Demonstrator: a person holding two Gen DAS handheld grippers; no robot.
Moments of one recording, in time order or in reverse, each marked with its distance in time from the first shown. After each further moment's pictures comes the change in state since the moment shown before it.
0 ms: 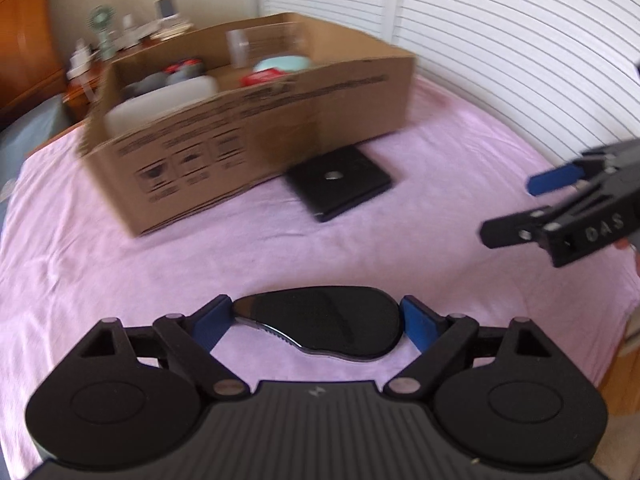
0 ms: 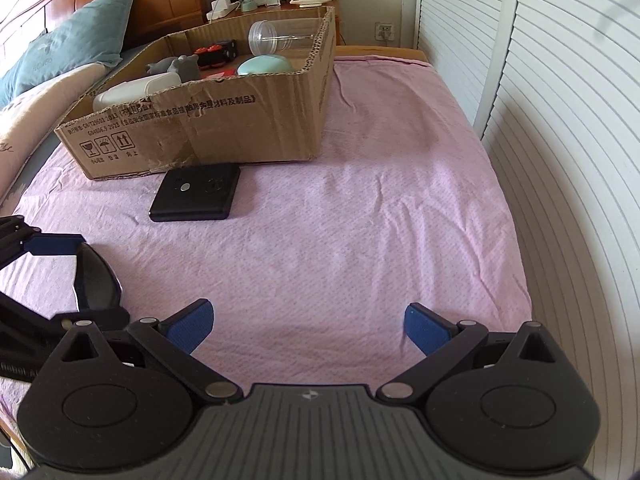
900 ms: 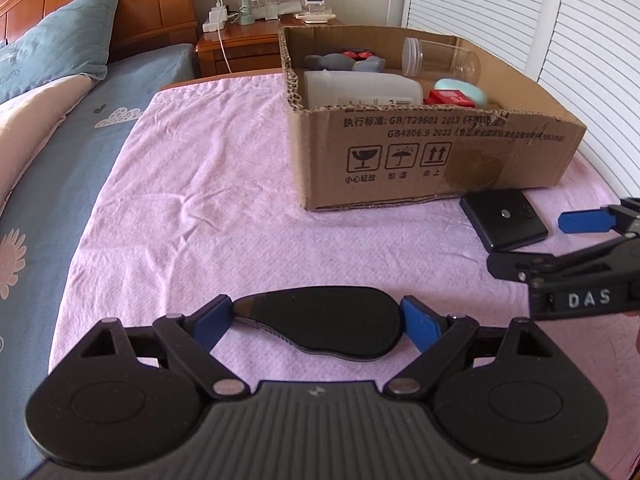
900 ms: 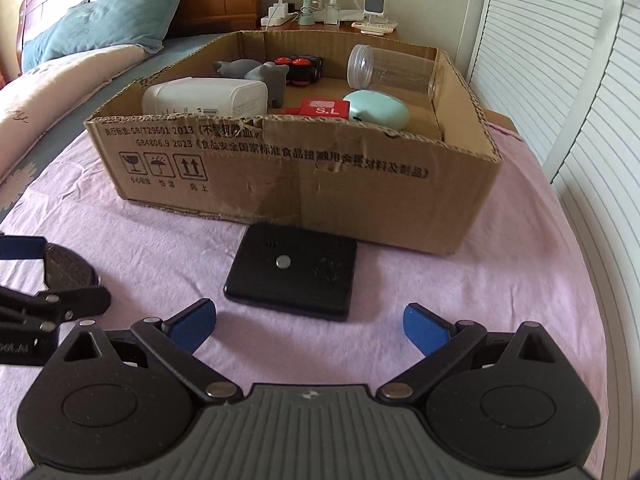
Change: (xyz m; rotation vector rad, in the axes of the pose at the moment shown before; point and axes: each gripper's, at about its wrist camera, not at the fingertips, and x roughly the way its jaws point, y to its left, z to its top) left arm -0.005 0.064 -0.010 -0.279 -0.020 0.213; right arm 0.053 0.082 0.045 -0.157 -0.079 -0.016
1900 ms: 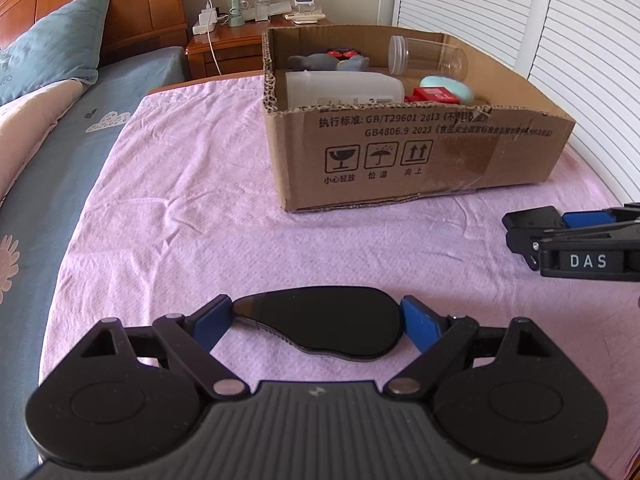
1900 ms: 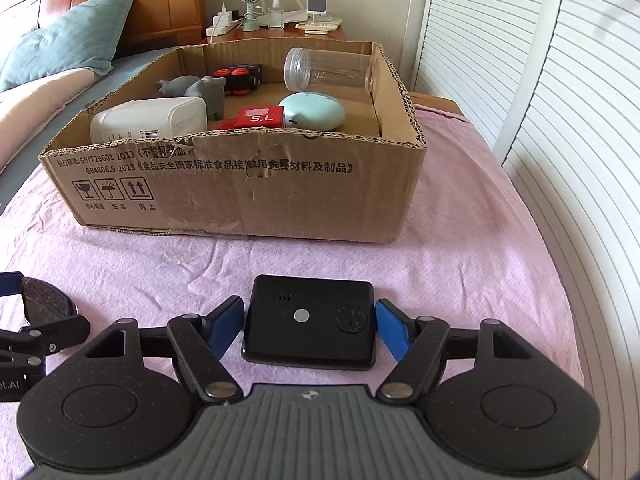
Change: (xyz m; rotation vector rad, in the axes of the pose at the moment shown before) left arm 0.001 -0.011 0.001 0.020 -0.001 -0.015; right arm -0.013 -0.017 -0.005 0.119 0.005 -0.112
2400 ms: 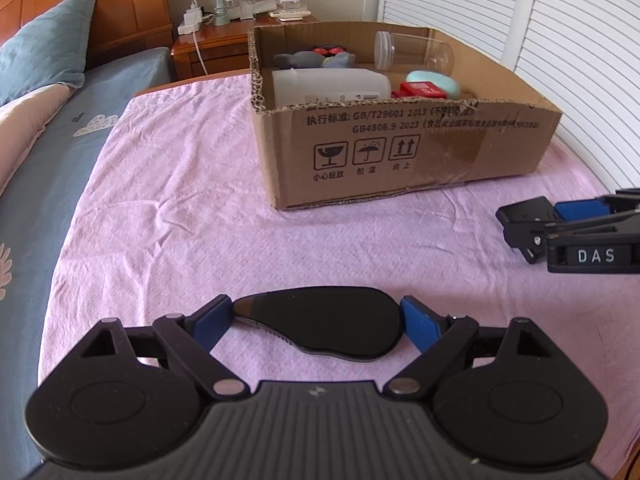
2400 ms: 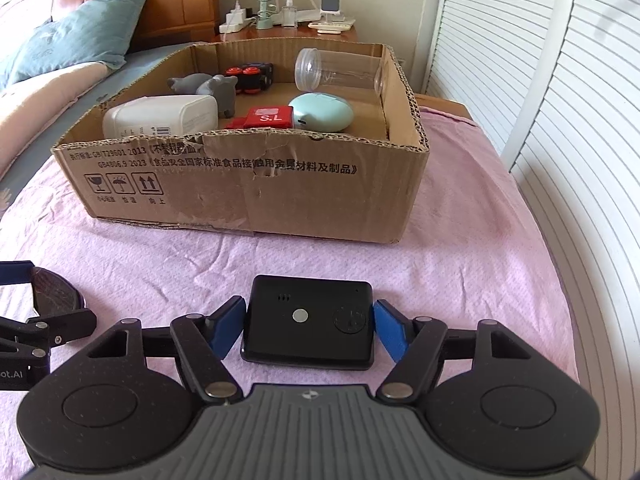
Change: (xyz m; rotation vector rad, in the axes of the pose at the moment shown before) left arm -0.003 0.002 0.001 0.039 0.017 -0.044; right arm -0.008 -0.007 0.001 -0.053 0.000 0.057
